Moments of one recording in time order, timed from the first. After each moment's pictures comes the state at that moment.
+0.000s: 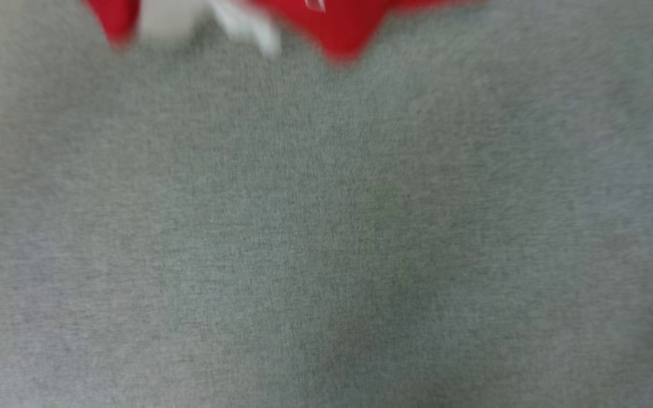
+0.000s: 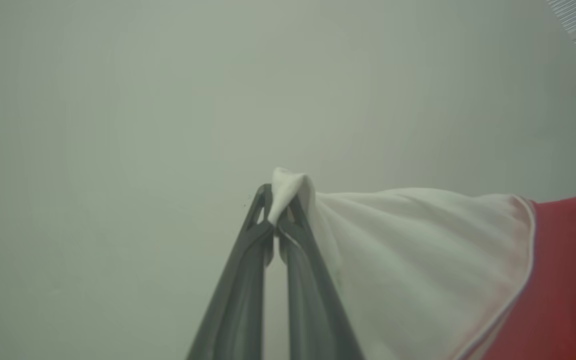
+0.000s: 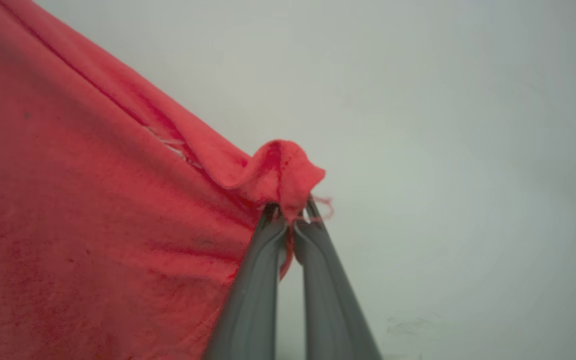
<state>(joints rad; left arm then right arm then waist) -1.56 0.92 -0.41 0.04 -0.75 -0.06 -0.16 -1.25 -0.58 0.13 -0.08 0.33 0.13 0.46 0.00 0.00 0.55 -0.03</state>
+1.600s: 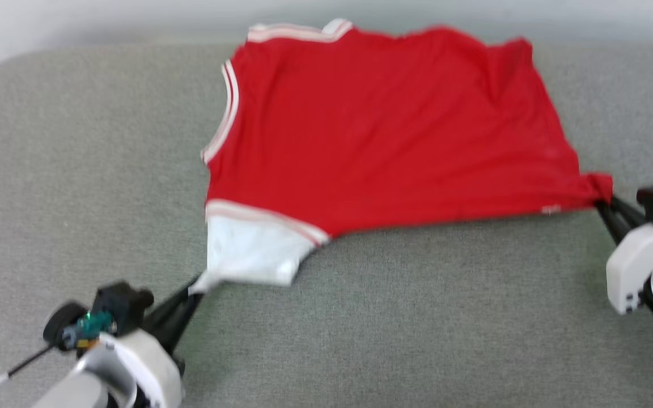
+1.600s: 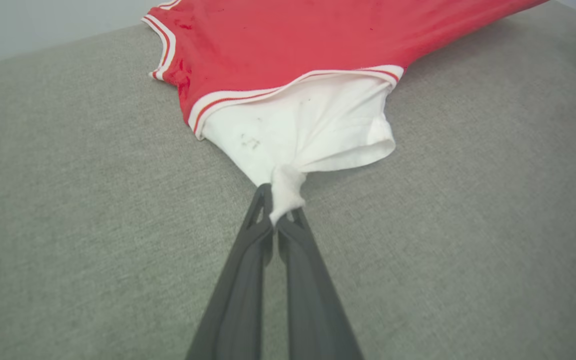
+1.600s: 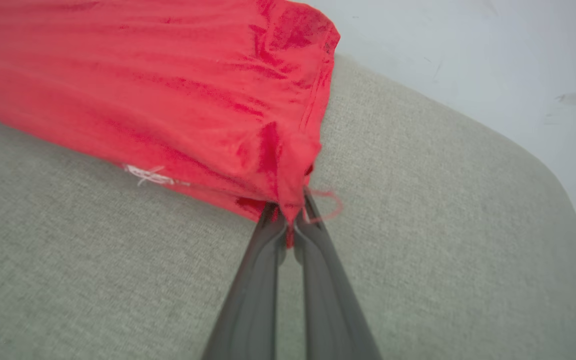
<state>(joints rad) -0.28 0.66 -0.63 0.19 -0.66 -0.10 -0.18 -0.53 -0.57 0.43 0.53 0.37 0.13 0.00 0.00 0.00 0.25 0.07</state>
